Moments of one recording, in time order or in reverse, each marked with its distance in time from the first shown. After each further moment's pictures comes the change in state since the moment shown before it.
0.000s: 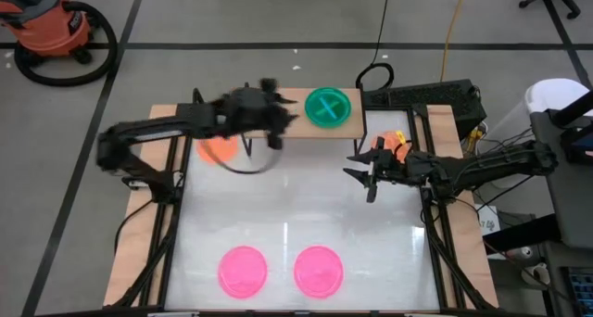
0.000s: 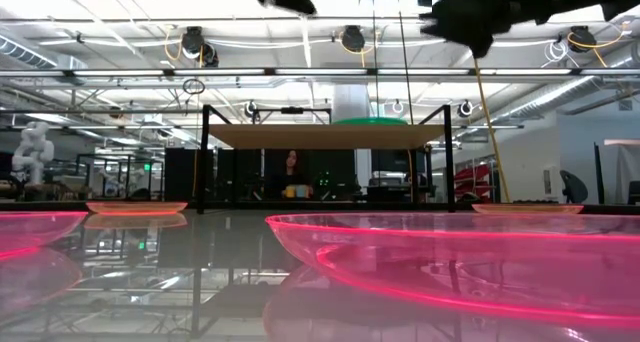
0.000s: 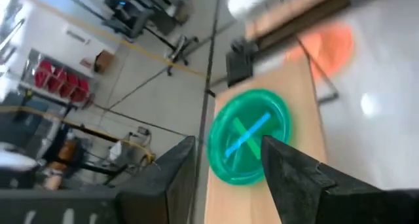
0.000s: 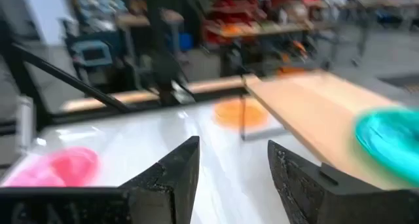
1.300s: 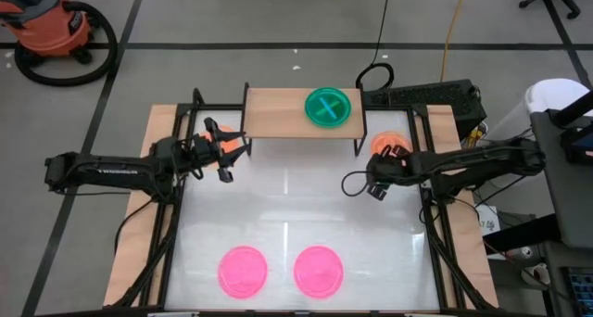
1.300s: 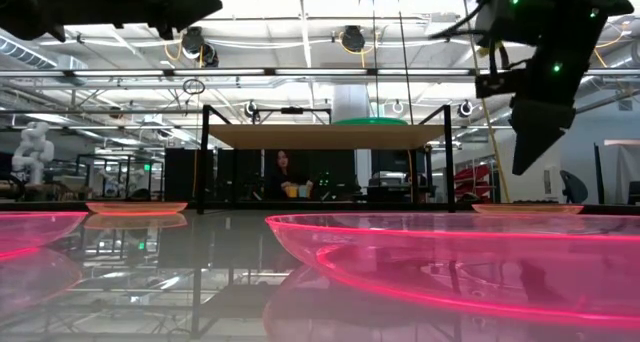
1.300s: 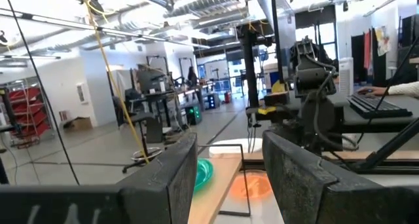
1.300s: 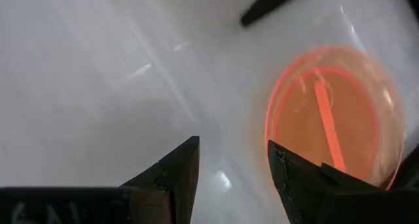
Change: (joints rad) left arm -0.082 -0.729 -1.135 1.051 0.155 -0.522; right arm -0.104 0.299 0.180 -1.155 0.105 0.388
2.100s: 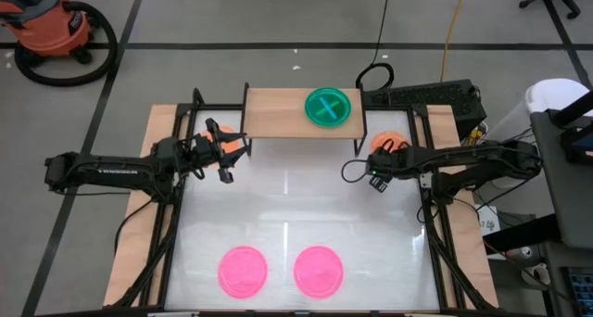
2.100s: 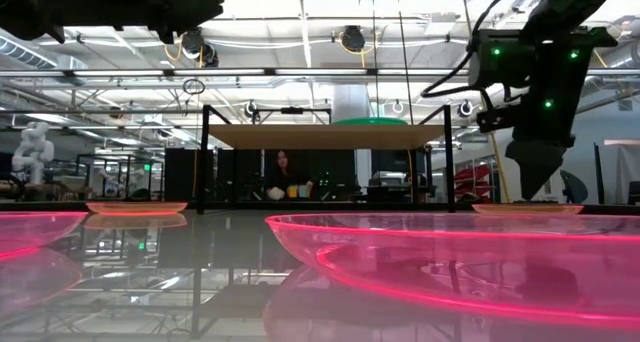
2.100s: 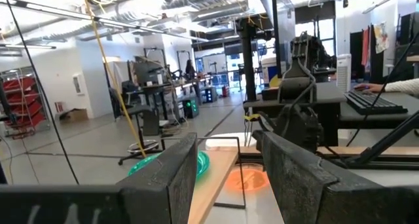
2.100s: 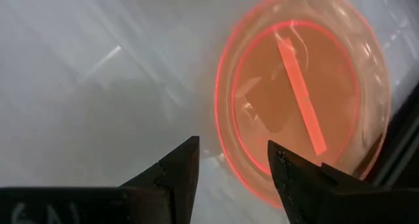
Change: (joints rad) left arm 0.000 0.000 0.000 -0.029 0.000 -0.029; right arm -0.178 0.060 -0.091 0.062 0.012 -0.016
